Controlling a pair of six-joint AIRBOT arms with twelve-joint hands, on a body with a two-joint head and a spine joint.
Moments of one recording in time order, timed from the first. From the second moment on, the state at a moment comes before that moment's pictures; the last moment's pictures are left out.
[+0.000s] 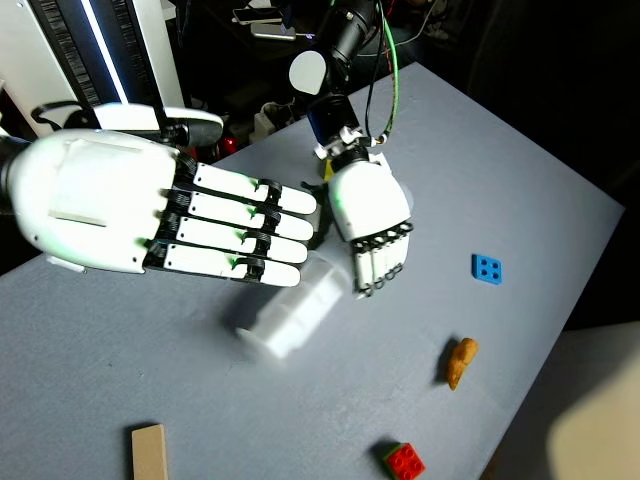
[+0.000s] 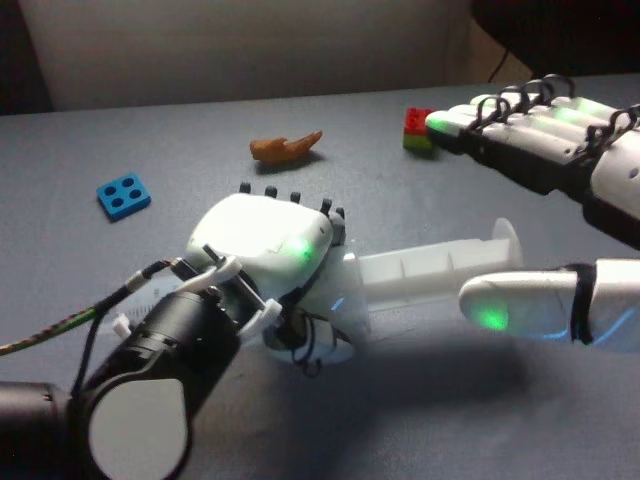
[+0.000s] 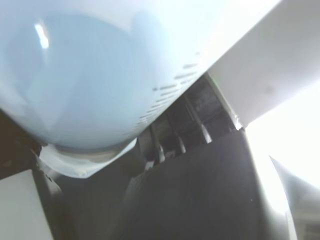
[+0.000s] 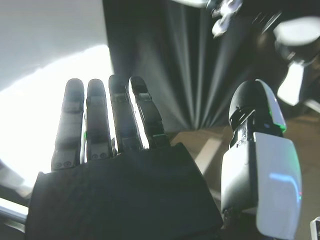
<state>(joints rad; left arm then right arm) 0.74 -1.27 0.95 2.24 0.88 -1.28 -0.60 -0.69 0.64 0.14 0.70 -0.86</state>
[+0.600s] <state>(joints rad) 0.66 -1.13 0.96 2.43 0.63 -1.32 -0.70 -0.69 0.63 0.46 0.88 -0.70</state>
